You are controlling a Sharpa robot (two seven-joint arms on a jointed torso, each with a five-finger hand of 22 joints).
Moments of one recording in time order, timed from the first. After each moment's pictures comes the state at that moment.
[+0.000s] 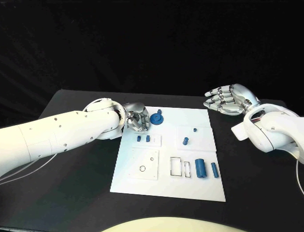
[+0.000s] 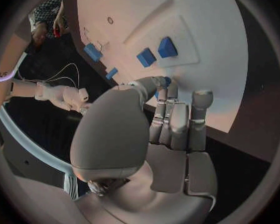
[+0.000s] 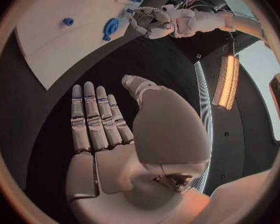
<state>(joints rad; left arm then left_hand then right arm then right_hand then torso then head) 1.18 -0.70 -0.03 1.32 -1.28 -0.03 -0.14 1.47 -0.21 0.59 0.09 0.31 0.92 0.15 0.45 0.29 1.01 0.08 0.52 0.17 1.33 0.02 1.44 0.97 0.15 1.13 0.12 1.20 0.92 1.30 -0.89 -0.15 1.51 -0.68 -0.53 0.09 1.35 -0.22 0.44 0.17 0.31 0.78 0.20 0.23 0.22 0.95 0.20 0.26 0.06 1.04 0.16 0.08 0.28 0.17 0.86 0.27 0.06 0.25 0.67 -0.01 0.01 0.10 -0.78</state>
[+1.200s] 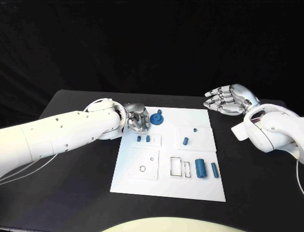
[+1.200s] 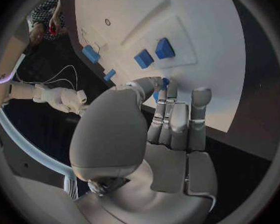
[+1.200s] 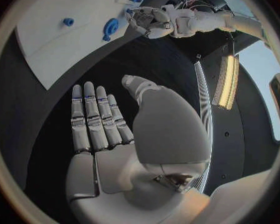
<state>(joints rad) 1.18 -0.69 -0.03 1.32 -1.30 -0.03 -0.16 1.44 -0.22 0.58 0.08 0.31 0.91 0.15 0.40 0.28 1.01 0.09 0.50 0.17 1.32 0.02 1.44 0.97 0.15 1.11 0.12 1.18 0.89 1.30 -0.89 -0.15 1.51 -0.68 -0.52 0.09 1.35 -0.22 0.44 0.17 0.31 0.78 0.20 0.23 0.22 0.95 0.20 0.26 0.06 1.04 0.16 0.08 0.28 0.17 0.86 0.27 0.06 0.25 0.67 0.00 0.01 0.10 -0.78</state>
